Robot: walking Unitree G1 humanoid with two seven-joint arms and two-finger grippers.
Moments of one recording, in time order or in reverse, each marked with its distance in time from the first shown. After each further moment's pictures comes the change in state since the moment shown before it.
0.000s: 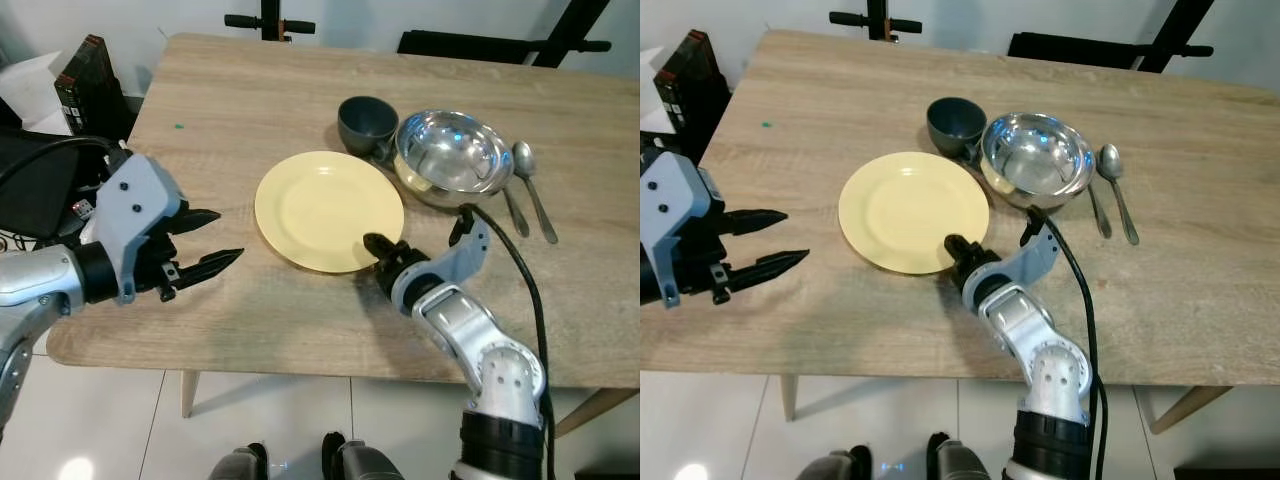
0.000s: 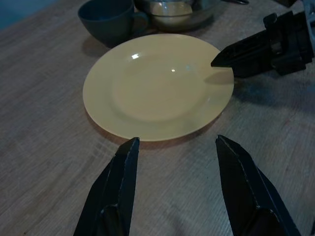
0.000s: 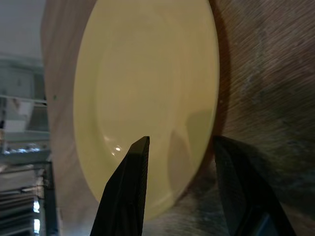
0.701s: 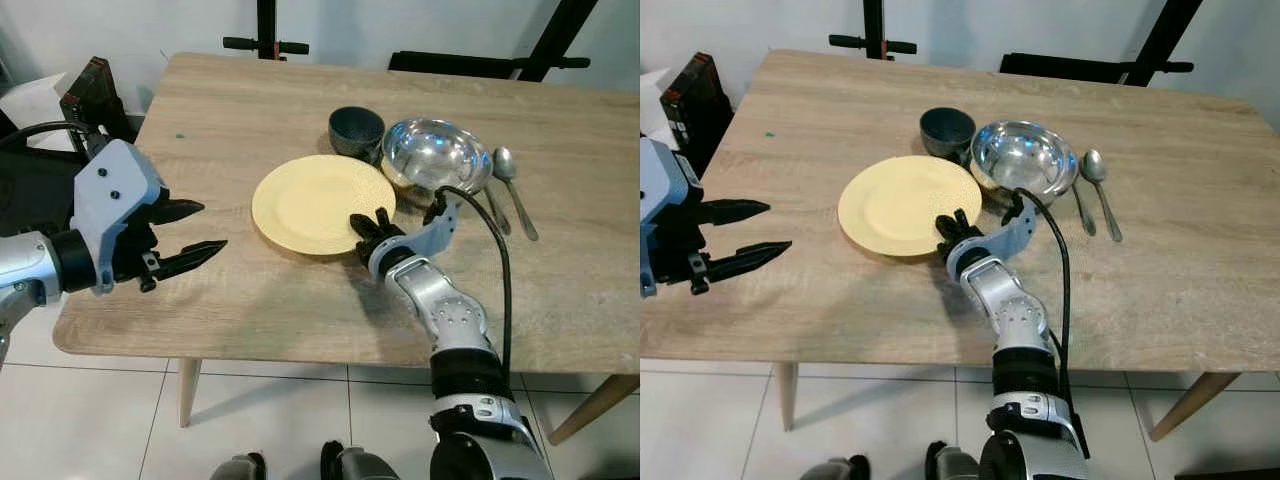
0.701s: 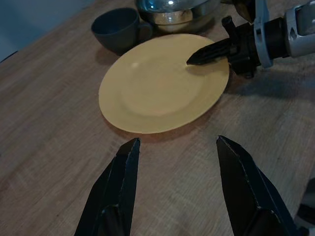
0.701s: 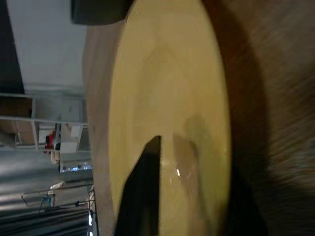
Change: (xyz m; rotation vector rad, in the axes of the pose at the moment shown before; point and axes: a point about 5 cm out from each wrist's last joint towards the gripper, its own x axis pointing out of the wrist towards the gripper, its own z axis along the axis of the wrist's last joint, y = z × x) left arm -0.013 0.015 0.006 0.042 0.032 0.014; right arm 0.069 0.004 0.000 0.201 -0.024 0.116
